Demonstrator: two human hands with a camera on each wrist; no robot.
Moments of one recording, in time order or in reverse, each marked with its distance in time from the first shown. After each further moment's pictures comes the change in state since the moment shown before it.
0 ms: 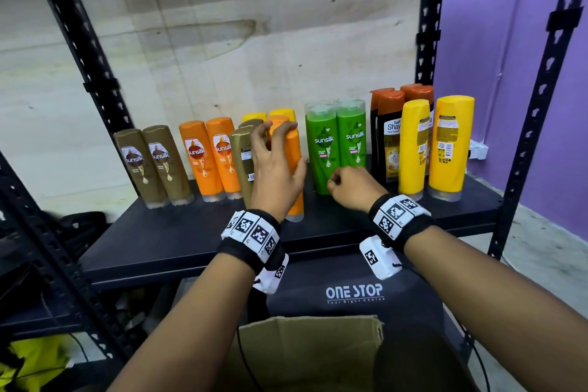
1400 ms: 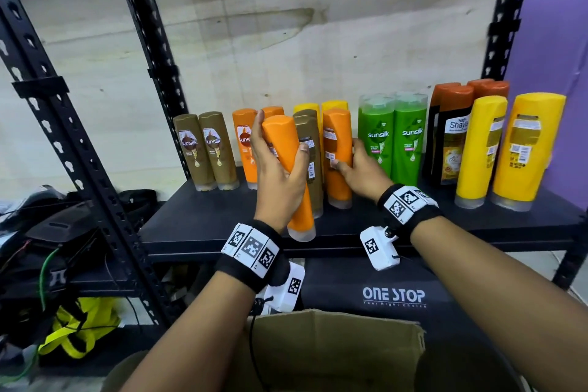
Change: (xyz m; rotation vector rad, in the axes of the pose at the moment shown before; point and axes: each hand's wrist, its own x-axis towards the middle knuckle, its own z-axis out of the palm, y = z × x) left_hand -0.020 -0.031 -0.068 -0.406 0.190 -0.193; right_hand 0.044 -0.059 0.046 0.423 0.036 -0.060
